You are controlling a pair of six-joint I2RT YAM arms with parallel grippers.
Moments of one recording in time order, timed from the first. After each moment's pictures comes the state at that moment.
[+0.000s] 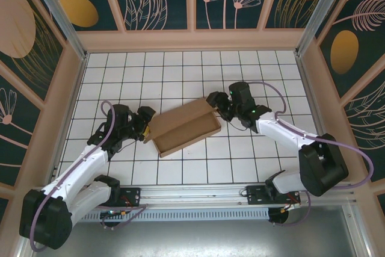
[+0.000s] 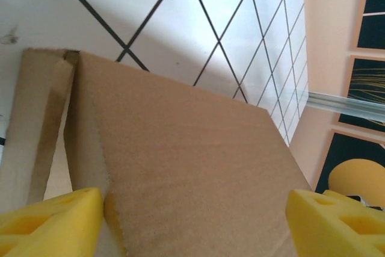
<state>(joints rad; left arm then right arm) -0.34 0.94 0.50 -0.21 0.28 -1.36 0.55 1.37 0.80 -0.10 -0.23 1.14</state>
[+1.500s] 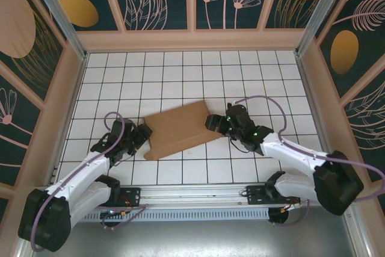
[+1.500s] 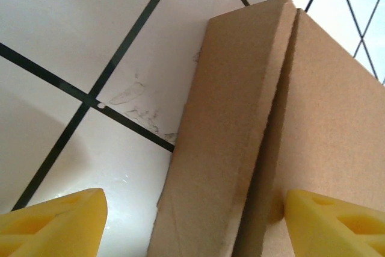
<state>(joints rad) -0.35 0.93 0.35 -0.30 0.10 -1.13 0.71 1.14 0.57 -0.11 0.01 0.83</state>
